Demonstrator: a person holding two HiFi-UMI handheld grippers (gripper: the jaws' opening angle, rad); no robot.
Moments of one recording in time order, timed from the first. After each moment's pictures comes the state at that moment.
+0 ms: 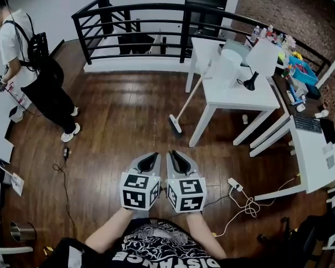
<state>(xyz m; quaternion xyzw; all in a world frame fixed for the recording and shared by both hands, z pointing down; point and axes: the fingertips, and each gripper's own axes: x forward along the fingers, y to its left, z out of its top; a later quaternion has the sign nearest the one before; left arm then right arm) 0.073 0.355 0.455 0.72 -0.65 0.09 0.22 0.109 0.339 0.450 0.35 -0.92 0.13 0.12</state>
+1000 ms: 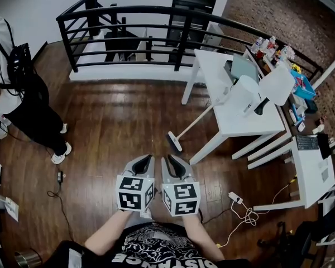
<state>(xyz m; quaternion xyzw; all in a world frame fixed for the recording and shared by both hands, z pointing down) -0.127 0.186 0.456 0.73 -0.63 0.07 0.25 -0.083 0.178 0.448 0.38 -0.90 0.12 0.15</state>
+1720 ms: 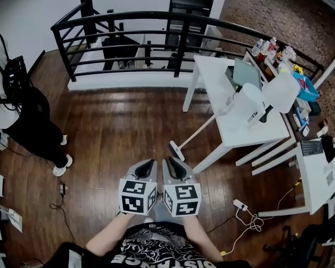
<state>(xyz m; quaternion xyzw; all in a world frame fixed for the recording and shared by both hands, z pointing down) -0.141 0.121 0.467 0.74 -0.62 0.09 0.24 -0.103 0.107 0.459 0.39 -0.90 0.13 0.13</state>
